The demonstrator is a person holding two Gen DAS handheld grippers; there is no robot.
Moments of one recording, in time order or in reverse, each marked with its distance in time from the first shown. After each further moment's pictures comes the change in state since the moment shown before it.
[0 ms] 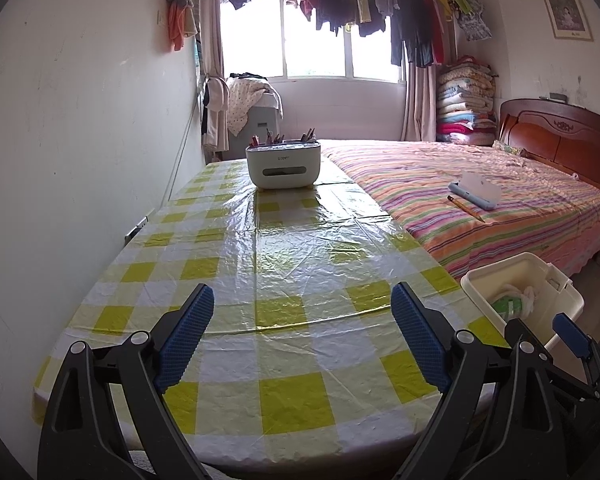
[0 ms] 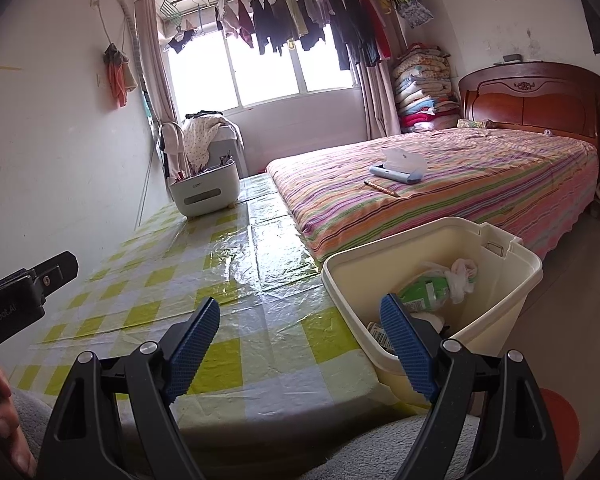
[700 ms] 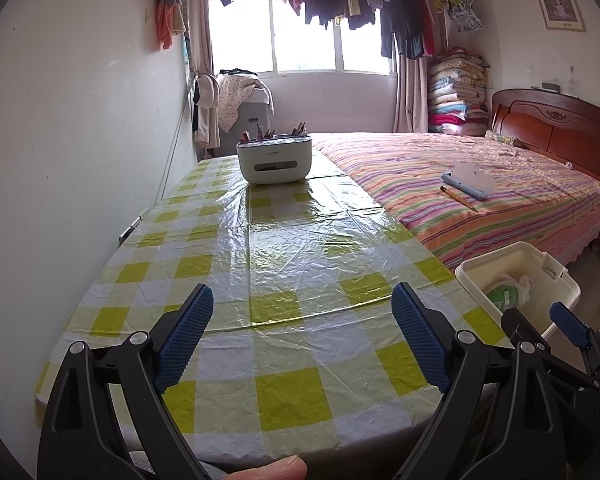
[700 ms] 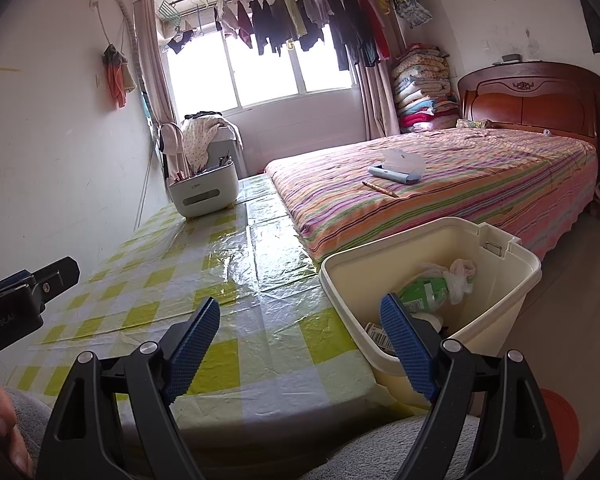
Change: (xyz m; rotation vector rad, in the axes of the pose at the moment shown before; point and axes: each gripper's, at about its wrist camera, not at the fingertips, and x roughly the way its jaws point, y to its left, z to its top) left arm 0.001 -0.005 0.000 0.033 0.027 -0.027; right arm 0.000 -0.002 0.000 0.002 -0.001 -0.003
